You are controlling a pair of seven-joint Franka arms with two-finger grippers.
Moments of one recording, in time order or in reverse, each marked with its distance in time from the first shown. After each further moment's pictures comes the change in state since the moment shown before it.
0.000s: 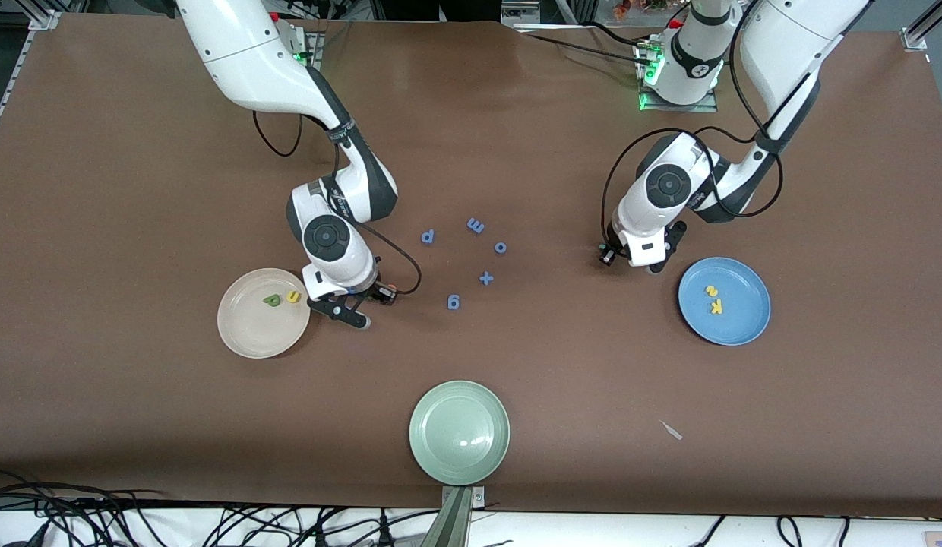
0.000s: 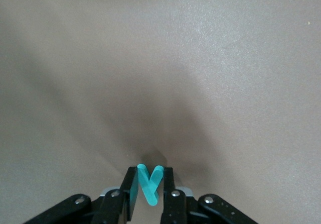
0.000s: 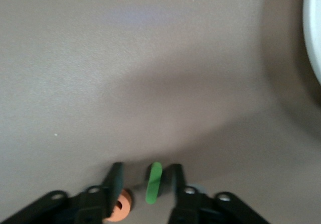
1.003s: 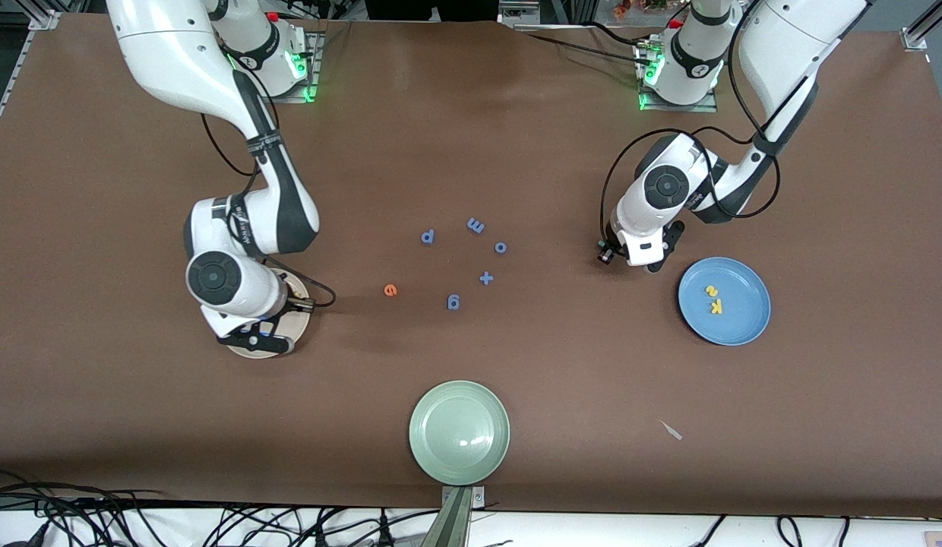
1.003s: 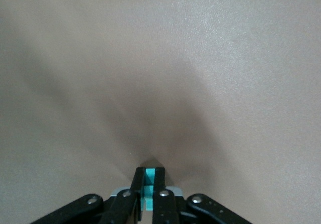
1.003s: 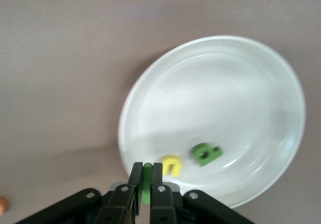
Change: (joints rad) left arm -0.002 0.010 0.000 -0.004 0.000 0.000 0.001; right arm -0.137 -0.055 -0.133 0.116 0.000 -0.329 -0.503
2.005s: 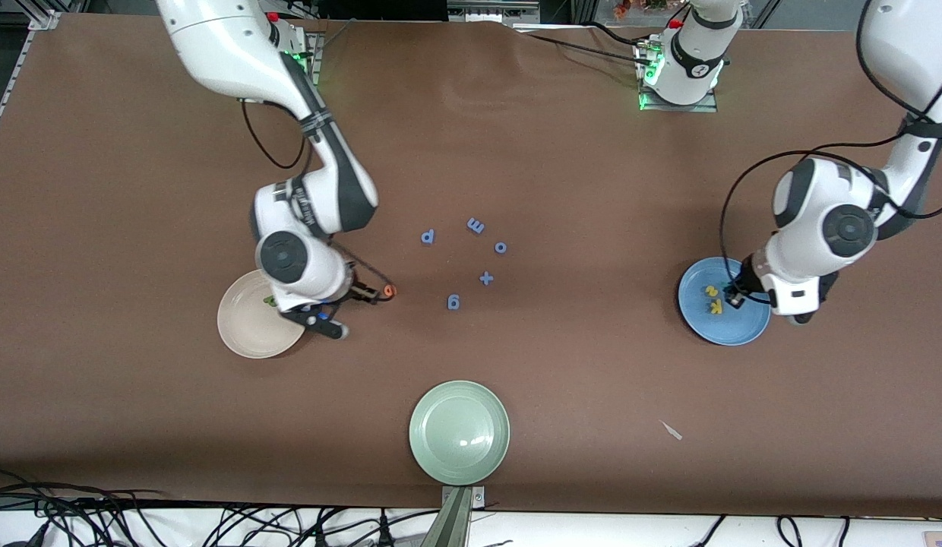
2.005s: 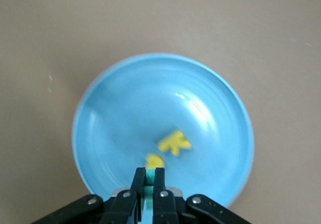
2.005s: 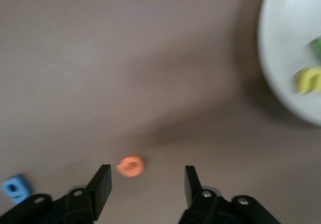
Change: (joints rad) left arm 0.393 -0.034 0.015 0.236 0.000 -0.251 0.556; right arm 0.194 0.023 0.044 0.019 0.143 0.082 0.448
